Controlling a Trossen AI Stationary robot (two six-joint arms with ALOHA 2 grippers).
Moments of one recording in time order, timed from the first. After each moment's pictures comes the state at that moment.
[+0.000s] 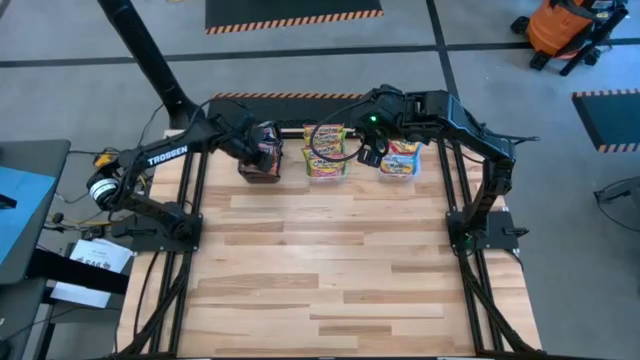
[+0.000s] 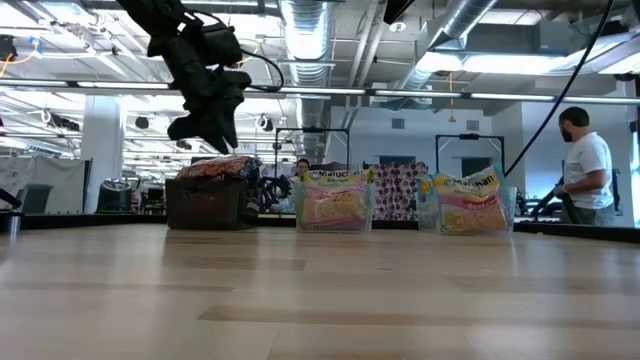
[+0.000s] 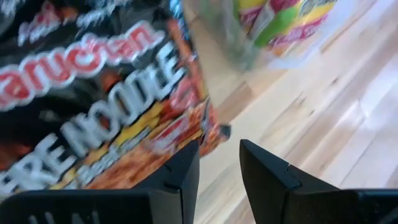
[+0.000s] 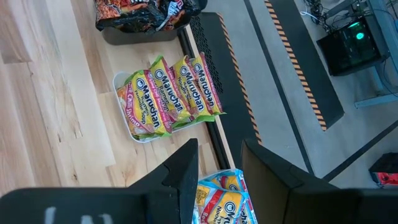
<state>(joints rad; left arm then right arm) 0.74 1.38 1.04 -0.67 0.25 -0.34 -0.21 1.77 2.30 -1.46 0.47 -0.14</state>
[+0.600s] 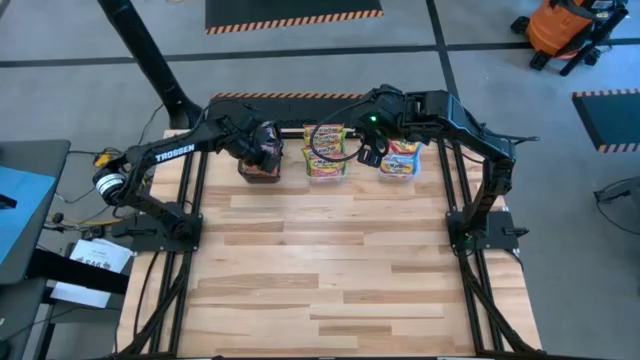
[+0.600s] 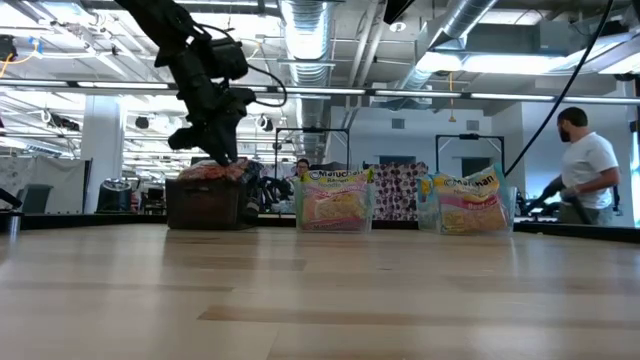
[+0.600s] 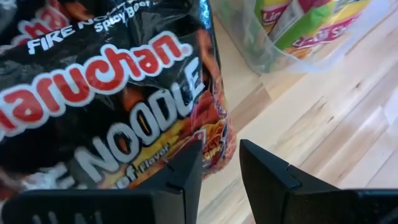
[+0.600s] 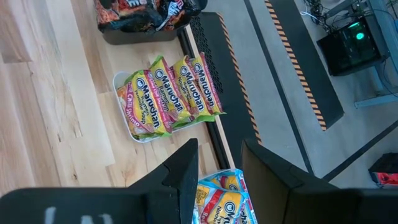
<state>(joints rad) 0.73 1.43 1.04 -0.64 0.21 -0.35 -0.21 1.77 2.30 -1.46 0.47 -0.14</state>
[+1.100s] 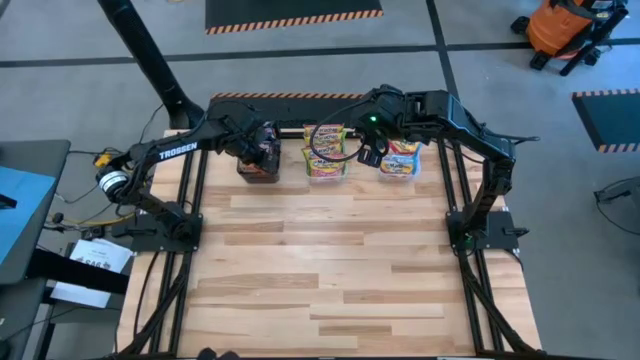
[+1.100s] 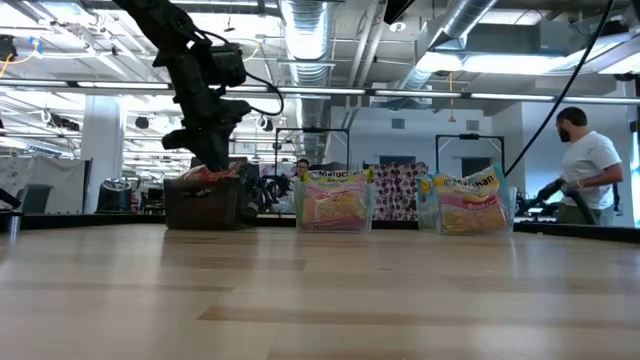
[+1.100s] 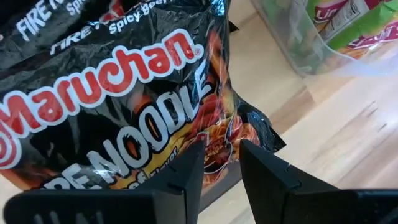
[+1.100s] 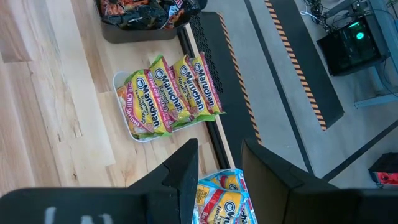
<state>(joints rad) 0.76 1.47 1.04 -0.70 0.07 -0.30 -0.21 1.77 2.30 -1.46 0.47 -0.14</state>
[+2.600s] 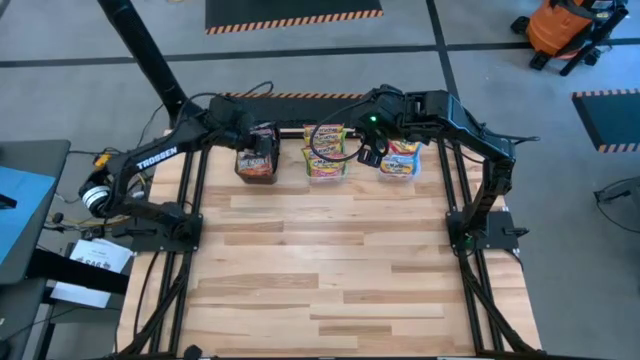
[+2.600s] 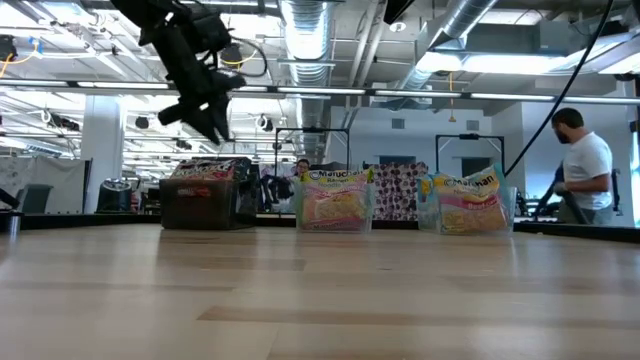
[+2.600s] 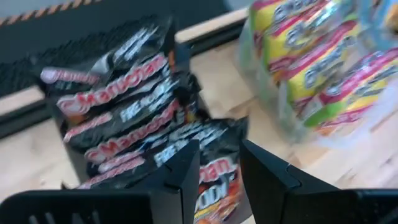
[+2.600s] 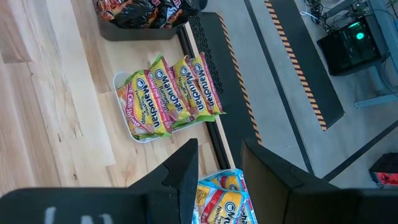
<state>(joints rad) 0.78 1.29 1.04 -0.56 -0.02 -0.34 -0.21 1.77 2.30 -1.46 0.47 -0.14</state>
